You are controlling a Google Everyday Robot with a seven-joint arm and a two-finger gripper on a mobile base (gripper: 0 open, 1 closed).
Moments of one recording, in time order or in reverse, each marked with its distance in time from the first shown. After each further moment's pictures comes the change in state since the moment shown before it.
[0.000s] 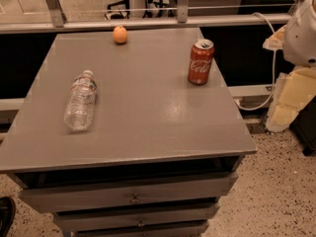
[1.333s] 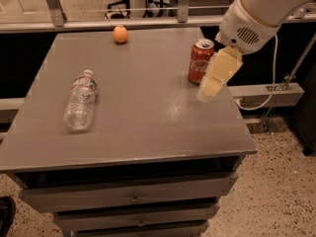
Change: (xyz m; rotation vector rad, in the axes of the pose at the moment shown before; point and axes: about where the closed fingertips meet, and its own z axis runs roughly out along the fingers) arm -0.094 -0.044 0.046 -0.049 -0.161 0.139
